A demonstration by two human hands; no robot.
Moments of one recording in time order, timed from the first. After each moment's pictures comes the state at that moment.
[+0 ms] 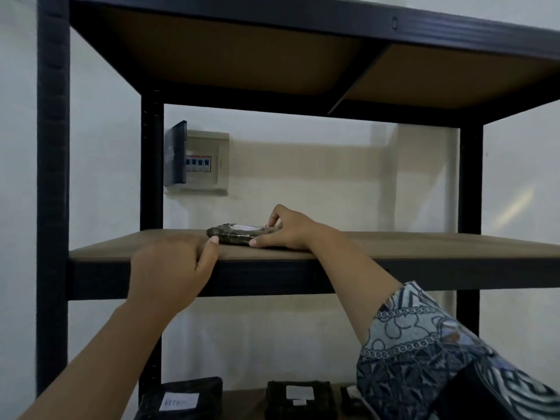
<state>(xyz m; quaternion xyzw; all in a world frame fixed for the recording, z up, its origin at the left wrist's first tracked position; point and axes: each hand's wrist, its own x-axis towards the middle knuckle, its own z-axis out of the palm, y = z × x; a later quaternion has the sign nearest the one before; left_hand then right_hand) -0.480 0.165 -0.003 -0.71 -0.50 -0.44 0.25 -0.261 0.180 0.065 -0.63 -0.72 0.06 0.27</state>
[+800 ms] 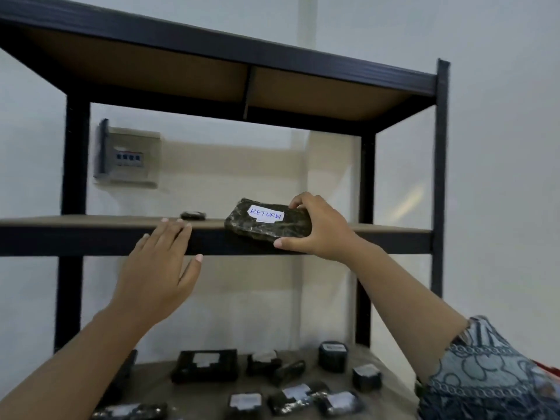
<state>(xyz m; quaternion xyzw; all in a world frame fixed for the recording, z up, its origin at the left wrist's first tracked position) -0.335 0.038 -0.053 -0.76 -0.44 -0.41 0.24 -0.066 -0.036 0.022 -0.57 -0.71 -0.15 0.38</state>
